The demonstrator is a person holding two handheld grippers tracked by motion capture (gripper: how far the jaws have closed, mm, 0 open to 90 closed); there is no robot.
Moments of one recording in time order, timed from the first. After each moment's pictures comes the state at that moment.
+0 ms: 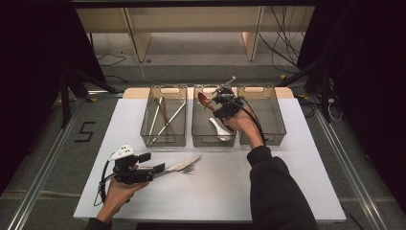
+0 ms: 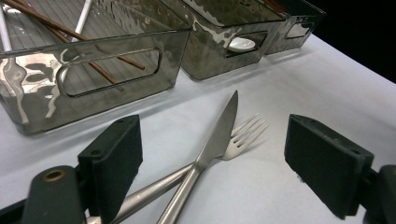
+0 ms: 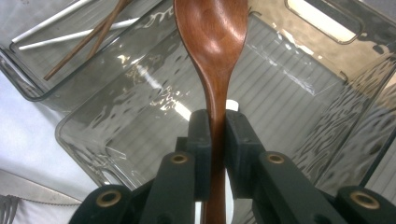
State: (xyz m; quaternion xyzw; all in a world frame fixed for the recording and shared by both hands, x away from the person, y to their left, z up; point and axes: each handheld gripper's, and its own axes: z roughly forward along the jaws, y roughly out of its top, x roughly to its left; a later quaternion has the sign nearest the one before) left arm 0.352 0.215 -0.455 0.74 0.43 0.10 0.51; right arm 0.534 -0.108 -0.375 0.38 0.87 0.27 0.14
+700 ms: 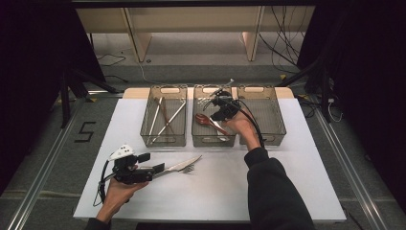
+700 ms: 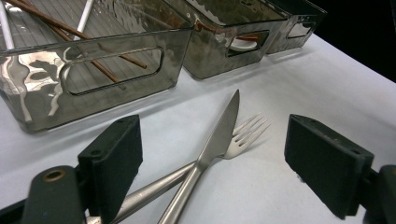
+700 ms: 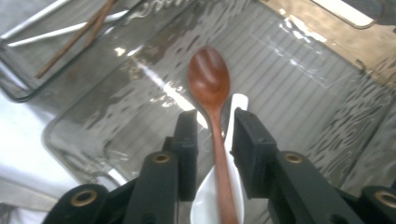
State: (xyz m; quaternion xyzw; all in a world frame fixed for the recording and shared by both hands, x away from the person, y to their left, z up) left arm 0.352 0.217 -0.456 0.74 0.43 0.10 0.51; right arm 0.537 -0.104 -0.388 0.39 0.87 0.27 0.13
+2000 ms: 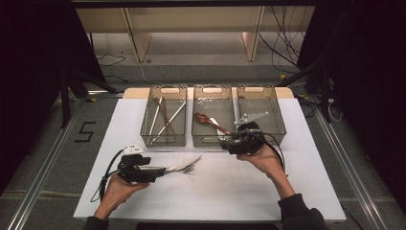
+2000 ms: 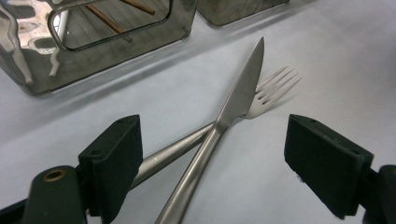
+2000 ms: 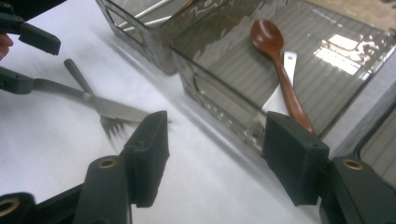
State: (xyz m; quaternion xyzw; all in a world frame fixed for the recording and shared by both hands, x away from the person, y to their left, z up) left arm 0.363 0.207 -0.458 0.80 0.44 0.09 0.40; right arm 0.418 -0.167 -0.394 0.37 0.84 0.38 0.10
